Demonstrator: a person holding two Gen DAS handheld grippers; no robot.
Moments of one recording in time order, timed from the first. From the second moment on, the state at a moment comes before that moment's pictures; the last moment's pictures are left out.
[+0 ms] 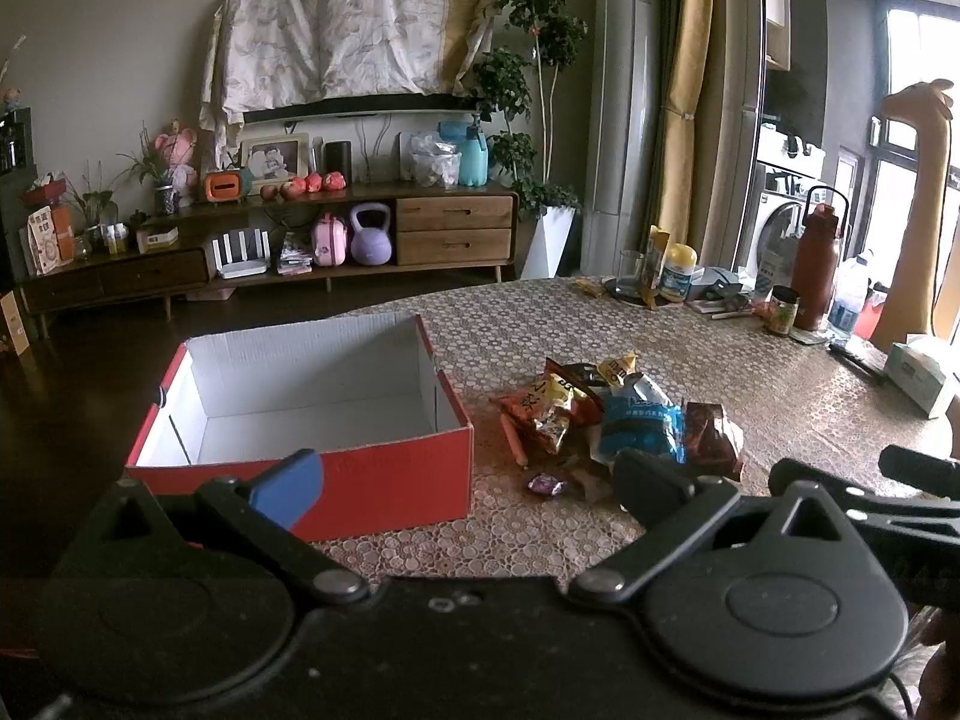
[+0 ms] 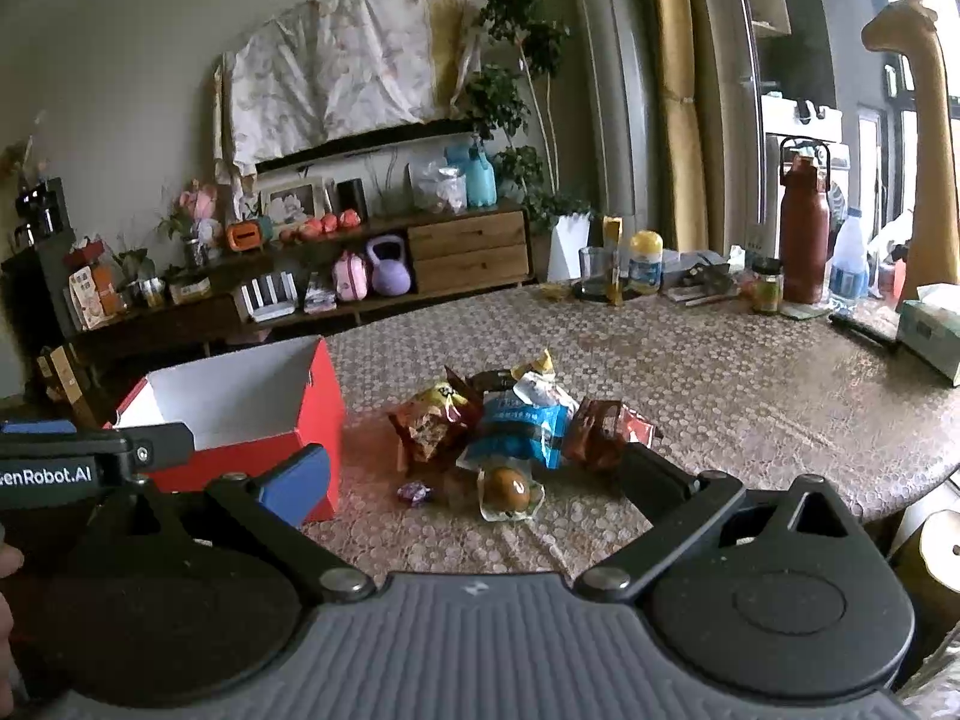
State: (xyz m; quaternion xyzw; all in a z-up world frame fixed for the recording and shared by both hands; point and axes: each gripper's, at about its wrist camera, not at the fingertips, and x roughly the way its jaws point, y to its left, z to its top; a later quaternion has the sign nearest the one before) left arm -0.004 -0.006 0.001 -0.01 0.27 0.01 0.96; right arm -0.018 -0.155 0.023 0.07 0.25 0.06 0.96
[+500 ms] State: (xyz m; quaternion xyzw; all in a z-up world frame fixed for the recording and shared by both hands) left arm -0.005 -0.007 0.002 -0.01 0.27 0.01 0.96; right arm -0.018 -0.153 0.025 0.05 0.23 0.06 0.97
